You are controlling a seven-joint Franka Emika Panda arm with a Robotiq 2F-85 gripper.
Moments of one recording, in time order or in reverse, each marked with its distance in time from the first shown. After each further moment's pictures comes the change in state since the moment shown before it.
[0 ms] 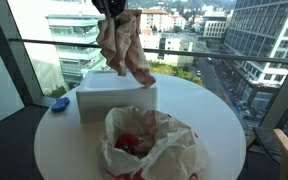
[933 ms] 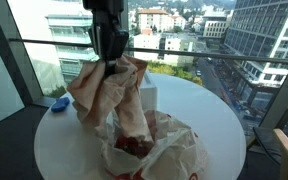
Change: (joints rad) arm -0.116 -0.142 -0.055 -0.258 0.076 -0.226 0.037
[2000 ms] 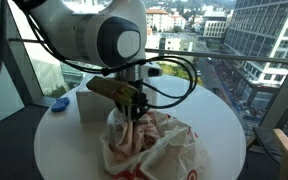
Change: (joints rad) arm 0.005 0.508 -0.031 -0.073 -0.004 0.653 -0.335
